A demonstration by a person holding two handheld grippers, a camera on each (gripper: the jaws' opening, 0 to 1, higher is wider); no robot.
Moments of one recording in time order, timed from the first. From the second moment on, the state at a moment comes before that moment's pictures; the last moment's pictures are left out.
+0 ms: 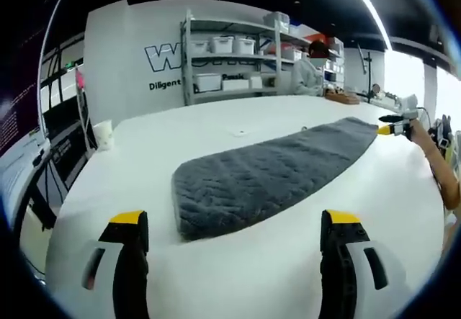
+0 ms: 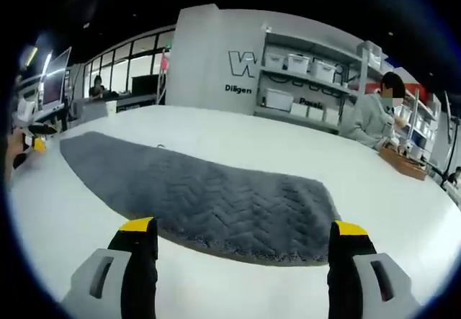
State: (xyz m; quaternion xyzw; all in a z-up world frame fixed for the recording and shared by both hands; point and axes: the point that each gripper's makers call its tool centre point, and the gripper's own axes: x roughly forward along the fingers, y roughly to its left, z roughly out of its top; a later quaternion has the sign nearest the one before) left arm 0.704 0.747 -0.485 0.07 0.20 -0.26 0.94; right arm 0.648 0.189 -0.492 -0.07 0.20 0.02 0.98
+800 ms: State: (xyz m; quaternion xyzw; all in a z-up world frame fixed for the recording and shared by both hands) left arm 0.791 0.744 -0.444 0.03 0.15 -0.22 0.96; right arm 0.650 0.193 -0.484 -0.05 0.18 0.03 0.98
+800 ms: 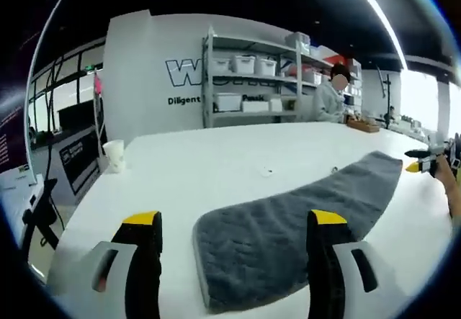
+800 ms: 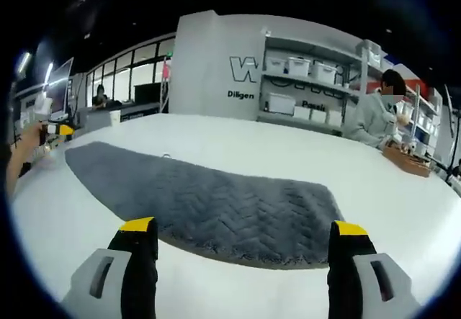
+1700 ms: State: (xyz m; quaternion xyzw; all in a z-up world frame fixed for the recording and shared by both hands) left arm 0.867 0.753 -0.509 0.03 0.20 -0.17 0.96; right arm 0.653 0.207 -0.495 -0.05 0.20 0.05 0.98
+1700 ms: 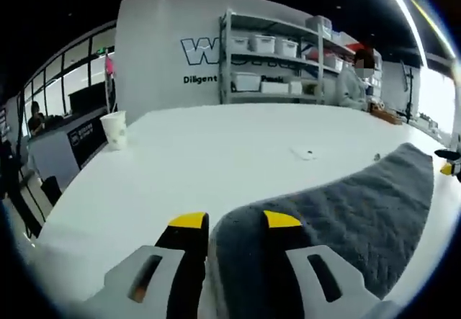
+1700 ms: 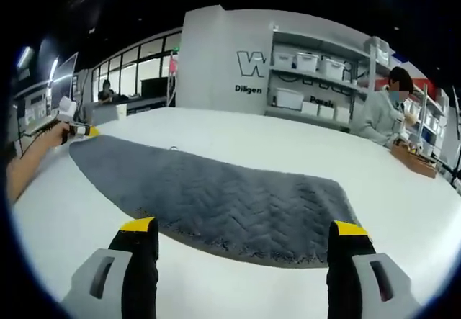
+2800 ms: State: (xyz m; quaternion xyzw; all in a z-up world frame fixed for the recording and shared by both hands) left arm 0.829 0.701 -0.485 0.14 0.18 -0.27 0.94; right arm 0.653 0.213 -0.500 -0.05 0.21 0.07 0.97
